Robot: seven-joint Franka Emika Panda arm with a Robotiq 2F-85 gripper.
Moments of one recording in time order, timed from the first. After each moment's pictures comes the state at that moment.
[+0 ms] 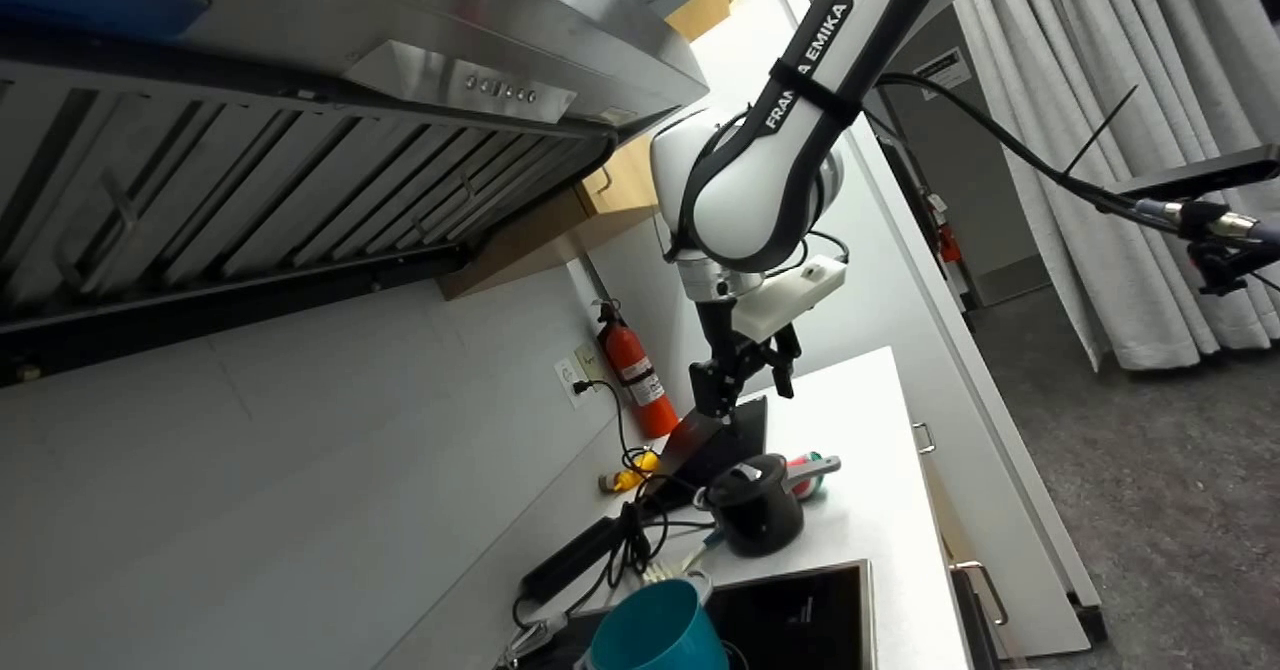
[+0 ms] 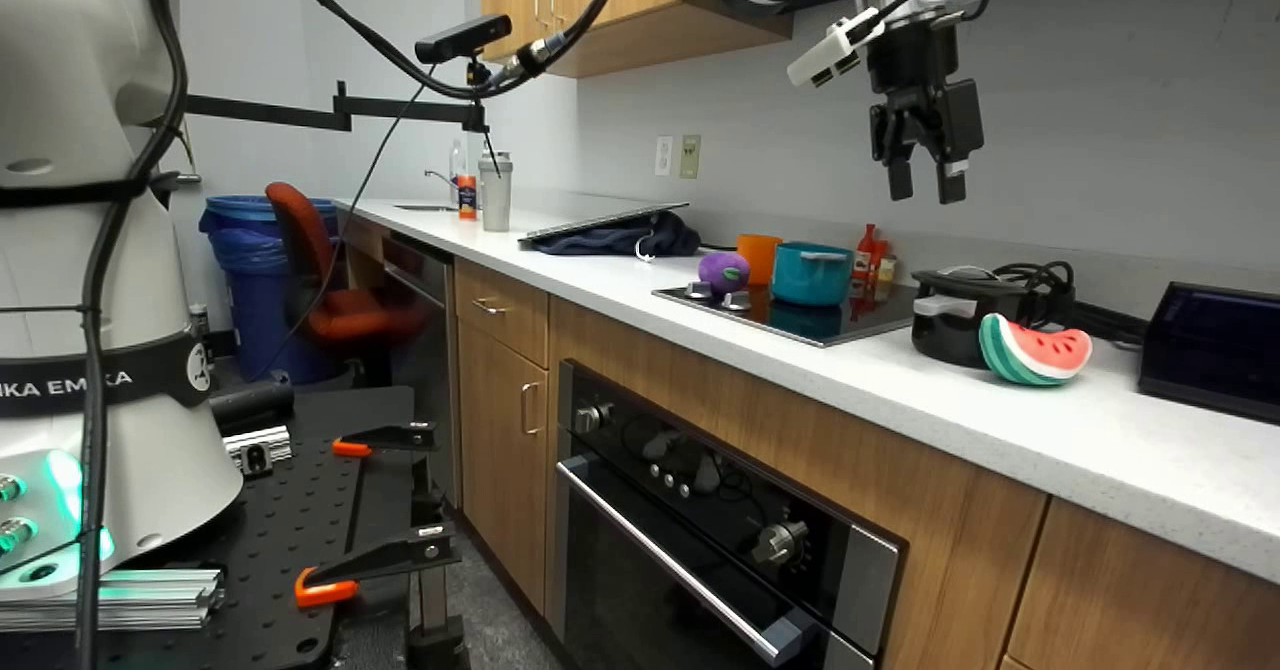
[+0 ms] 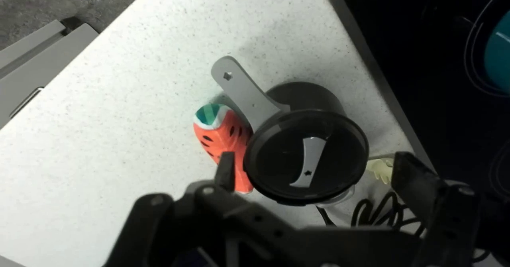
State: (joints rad) arm -0.02 0.29 -0.05 -1.80 -0.14 2.38 0.36
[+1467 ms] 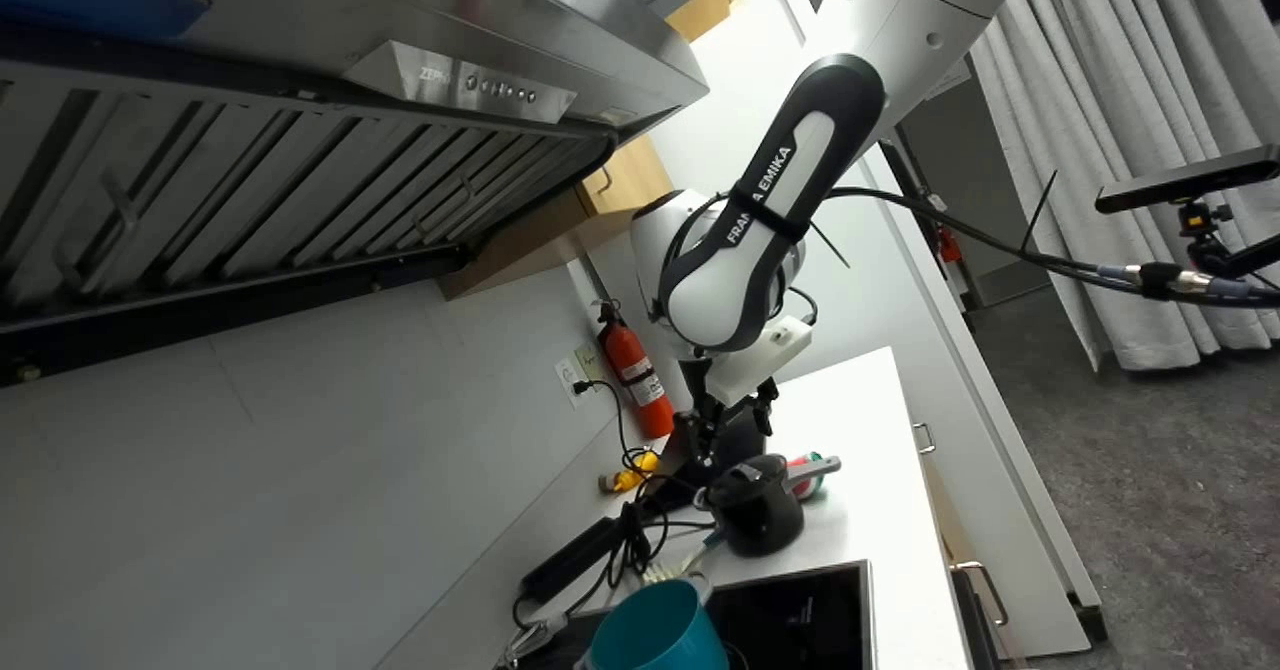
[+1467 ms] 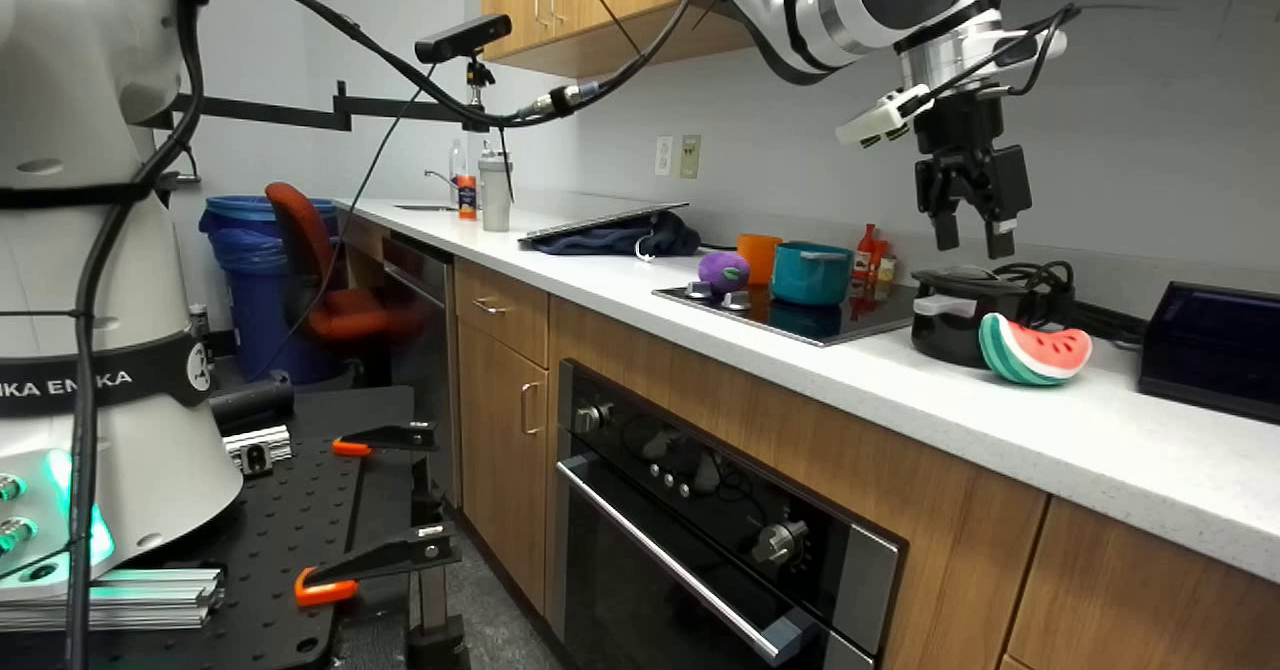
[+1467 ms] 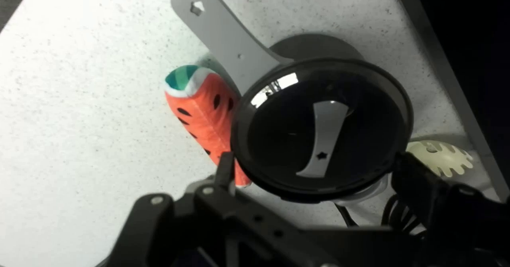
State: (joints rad) arm 0.03 0.55 -0.12 -1.54 -0.14 2.38 0.40
